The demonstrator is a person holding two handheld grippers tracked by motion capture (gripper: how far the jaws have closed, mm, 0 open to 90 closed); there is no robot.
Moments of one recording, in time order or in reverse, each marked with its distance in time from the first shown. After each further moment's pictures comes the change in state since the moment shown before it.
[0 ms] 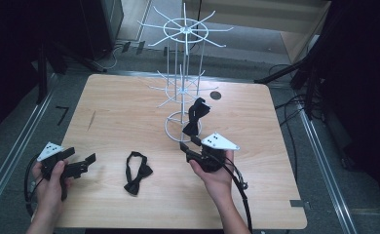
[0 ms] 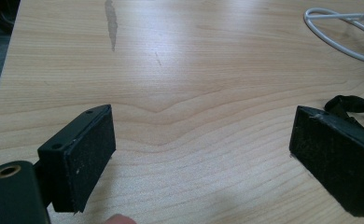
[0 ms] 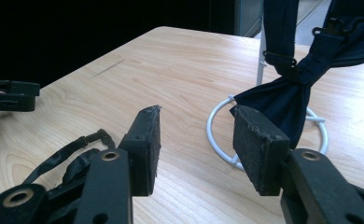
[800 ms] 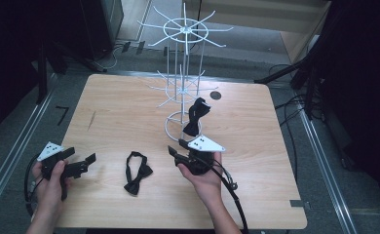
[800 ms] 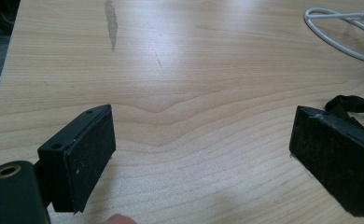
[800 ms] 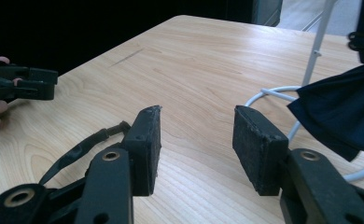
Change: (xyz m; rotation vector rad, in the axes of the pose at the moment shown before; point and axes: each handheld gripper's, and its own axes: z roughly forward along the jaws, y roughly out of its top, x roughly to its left) left arm 0.000 0.000 0.000 0.000 0.001 0.000; right arm 0.023 -0.007 0.020 0.033 0.051 -0.021
